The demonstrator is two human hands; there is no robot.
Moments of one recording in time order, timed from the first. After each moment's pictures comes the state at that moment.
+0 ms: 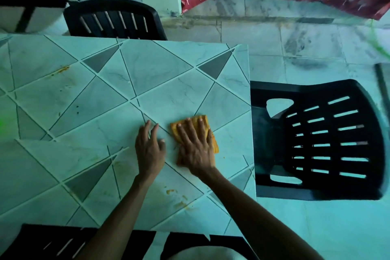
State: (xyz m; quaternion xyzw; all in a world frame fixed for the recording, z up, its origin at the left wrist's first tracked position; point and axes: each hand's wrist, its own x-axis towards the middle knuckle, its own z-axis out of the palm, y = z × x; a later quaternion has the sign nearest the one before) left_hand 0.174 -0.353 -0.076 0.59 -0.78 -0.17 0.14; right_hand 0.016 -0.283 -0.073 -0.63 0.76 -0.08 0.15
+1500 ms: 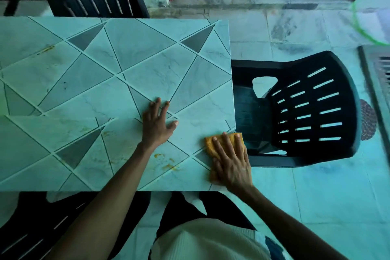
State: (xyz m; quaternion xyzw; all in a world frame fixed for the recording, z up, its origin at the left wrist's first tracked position) left_hand 0.144 -0.313 -0.080 0.50 -0.84 -0.20 0.02; right_hand -0.050 -0.074 -0.079 -0.58 0.80 -0.03 0.15
